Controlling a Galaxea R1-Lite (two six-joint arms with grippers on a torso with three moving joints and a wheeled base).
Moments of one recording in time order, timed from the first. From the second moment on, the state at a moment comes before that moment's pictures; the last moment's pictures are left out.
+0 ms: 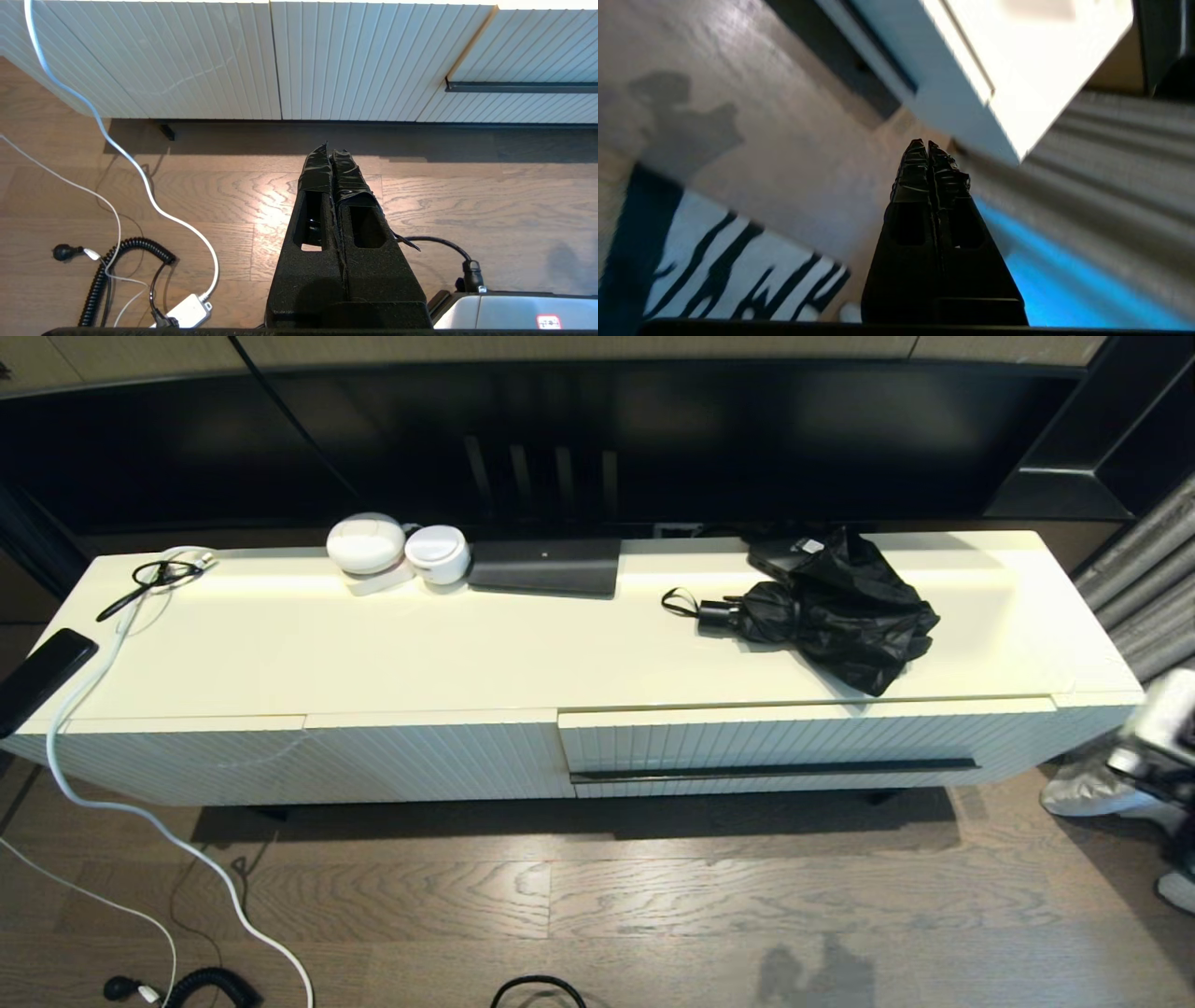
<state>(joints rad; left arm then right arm) 0.00 0.00 0.00 0.00 0.01 -0.03 0.17 1.04 -0.77 0.15 -0.25 -0.84</state>
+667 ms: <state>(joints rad) 0.00 0.00 0.00 0.00 0.01 -0.03 -0.01 0.24 -0.68 0.85 -0.21 -0.42</state>
